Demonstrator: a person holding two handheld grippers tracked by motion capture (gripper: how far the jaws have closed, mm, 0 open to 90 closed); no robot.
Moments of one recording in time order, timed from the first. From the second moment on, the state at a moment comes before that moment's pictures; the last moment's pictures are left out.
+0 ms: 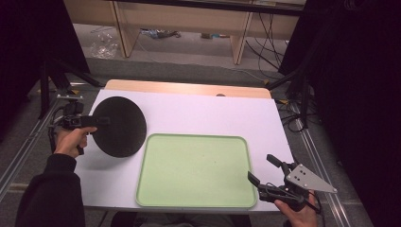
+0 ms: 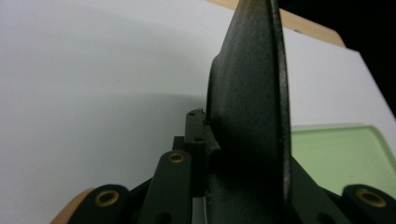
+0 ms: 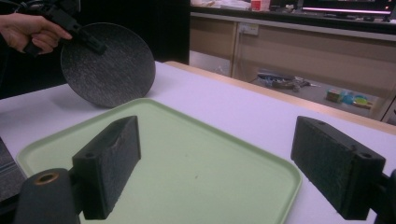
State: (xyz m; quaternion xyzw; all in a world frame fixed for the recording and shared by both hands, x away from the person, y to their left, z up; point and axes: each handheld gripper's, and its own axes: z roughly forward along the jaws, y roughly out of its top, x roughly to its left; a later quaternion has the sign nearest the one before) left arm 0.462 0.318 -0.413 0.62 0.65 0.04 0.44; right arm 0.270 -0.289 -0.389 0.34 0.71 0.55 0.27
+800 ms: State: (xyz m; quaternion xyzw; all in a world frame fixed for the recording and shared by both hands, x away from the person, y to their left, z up) left arm 0.456 0.320 -0.396 0.58 0.63 0.01 0.51; right arm 0.270 -0.291 -0.388 0.34 0.71 0.55 0.27
